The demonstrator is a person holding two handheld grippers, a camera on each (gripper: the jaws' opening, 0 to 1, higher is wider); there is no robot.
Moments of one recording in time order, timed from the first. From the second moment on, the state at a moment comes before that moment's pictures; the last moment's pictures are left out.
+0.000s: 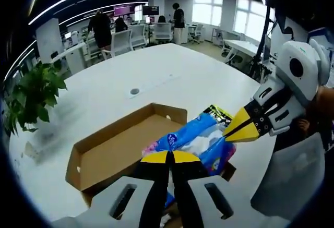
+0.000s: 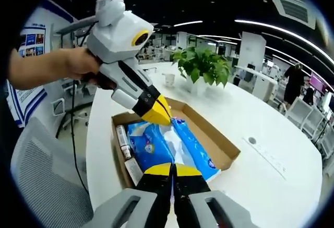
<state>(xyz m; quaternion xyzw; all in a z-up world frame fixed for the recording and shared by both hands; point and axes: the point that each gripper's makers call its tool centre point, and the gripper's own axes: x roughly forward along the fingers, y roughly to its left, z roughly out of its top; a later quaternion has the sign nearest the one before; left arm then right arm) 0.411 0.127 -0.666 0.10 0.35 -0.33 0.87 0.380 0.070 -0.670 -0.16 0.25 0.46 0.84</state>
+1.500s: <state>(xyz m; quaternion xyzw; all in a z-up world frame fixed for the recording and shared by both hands) 0.417 0.000 -0.669 0.13 0.36 -0.42 0.82 0.379 -0.052 -0.670 -0.17 0.28 0.40 0.85</state>
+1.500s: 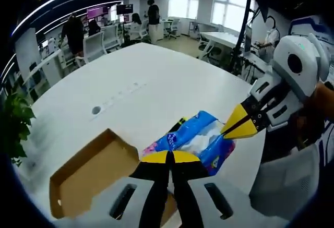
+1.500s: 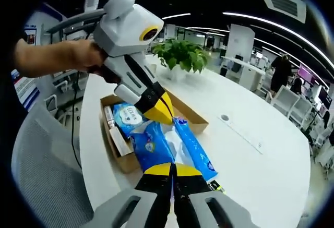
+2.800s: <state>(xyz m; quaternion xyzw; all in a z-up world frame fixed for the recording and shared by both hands) 0.414 -0.100 -0.703 0.14 0.38 -0.47 0.78 0.385 -0.152 -0.697 -0.18 0.32 0.37 0.85</state>
